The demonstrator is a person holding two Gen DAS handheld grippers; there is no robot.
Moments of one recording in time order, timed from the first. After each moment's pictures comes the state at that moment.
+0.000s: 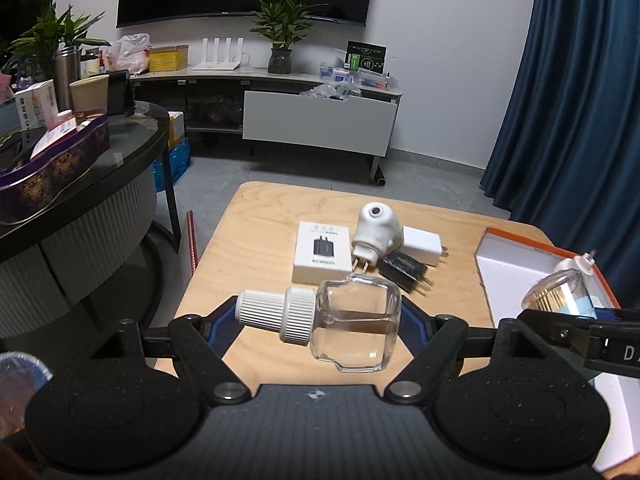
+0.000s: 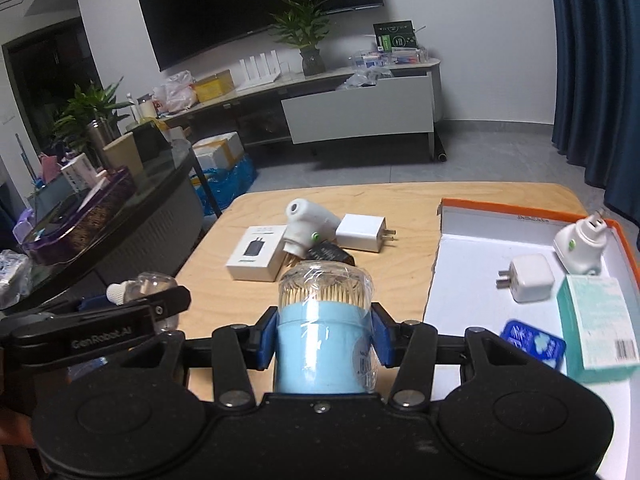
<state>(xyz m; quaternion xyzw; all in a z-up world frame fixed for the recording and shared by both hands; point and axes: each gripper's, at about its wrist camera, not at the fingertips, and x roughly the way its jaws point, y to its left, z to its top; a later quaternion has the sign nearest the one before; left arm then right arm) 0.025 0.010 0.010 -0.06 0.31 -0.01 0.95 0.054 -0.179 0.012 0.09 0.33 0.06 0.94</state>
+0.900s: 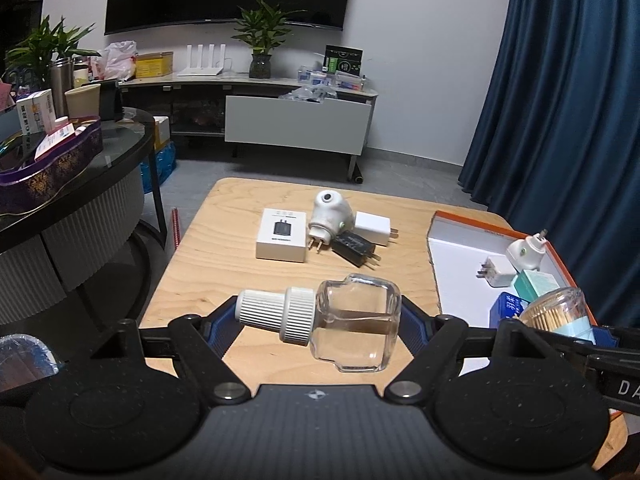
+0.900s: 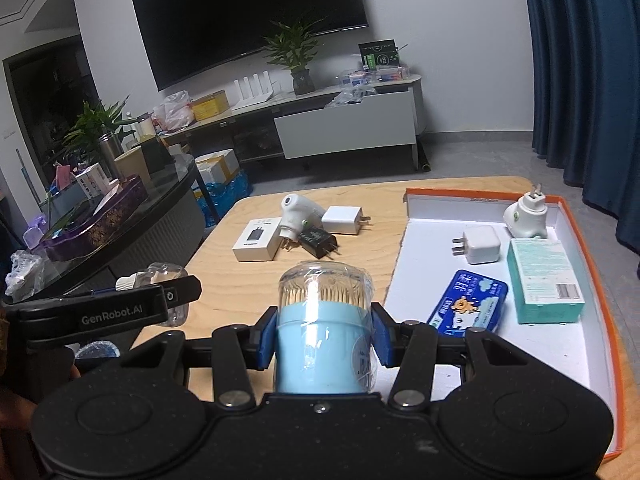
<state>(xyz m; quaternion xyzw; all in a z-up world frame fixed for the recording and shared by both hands) -0.025 -0.022 0.019 -0.05 0.30 -0.03 0.95 -0.025 -0.195 0.016 0.09 0.31 0.04 0.95</state>
